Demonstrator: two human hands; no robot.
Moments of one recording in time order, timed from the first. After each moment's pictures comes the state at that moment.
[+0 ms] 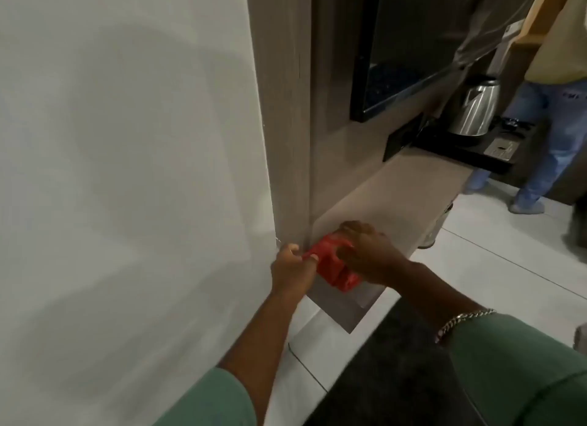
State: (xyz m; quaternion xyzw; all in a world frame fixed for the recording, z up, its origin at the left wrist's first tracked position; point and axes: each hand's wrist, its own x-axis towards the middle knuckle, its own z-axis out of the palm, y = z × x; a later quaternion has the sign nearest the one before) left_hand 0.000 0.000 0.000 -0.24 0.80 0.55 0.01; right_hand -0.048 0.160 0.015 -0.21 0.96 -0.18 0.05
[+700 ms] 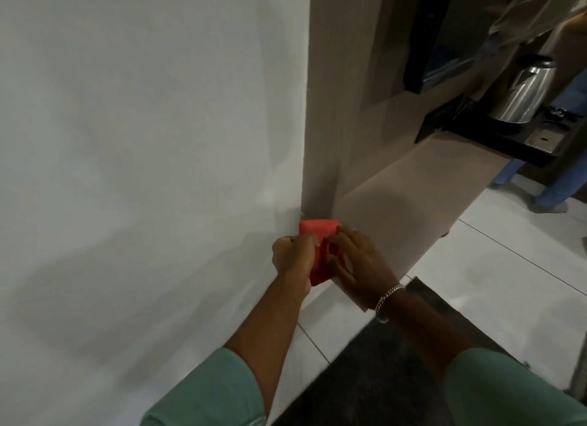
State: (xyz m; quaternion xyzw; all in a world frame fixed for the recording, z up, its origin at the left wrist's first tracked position) left_hand 0.025 -0.039 0.000 -0.38 0.58 0.72 -0.01; right_hand 0.011 0.102 -0.029 -0.25 0.94 -0.25 0.00
